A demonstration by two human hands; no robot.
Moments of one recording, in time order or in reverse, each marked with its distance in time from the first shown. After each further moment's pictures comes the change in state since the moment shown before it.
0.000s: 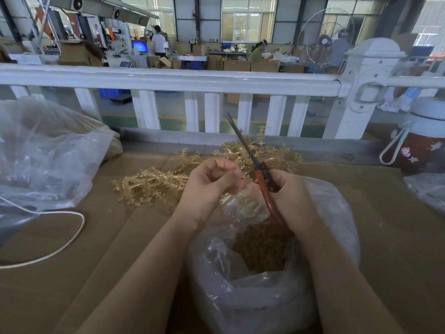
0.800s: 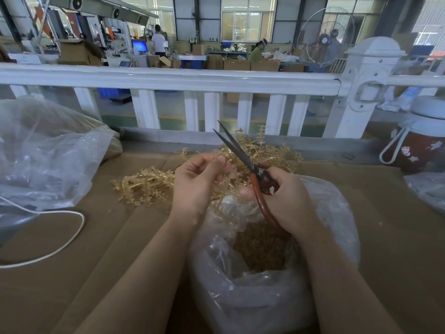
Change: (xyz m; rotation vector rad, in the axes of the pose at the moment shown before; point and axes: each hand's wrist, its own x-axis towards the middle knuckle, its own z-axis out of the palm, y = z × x) left_hand 0.002 0.000 -0.003 -0.013 0.232 0.104; right_hand -0.004 0.000 0.003 -0.200 0.017 -0.053
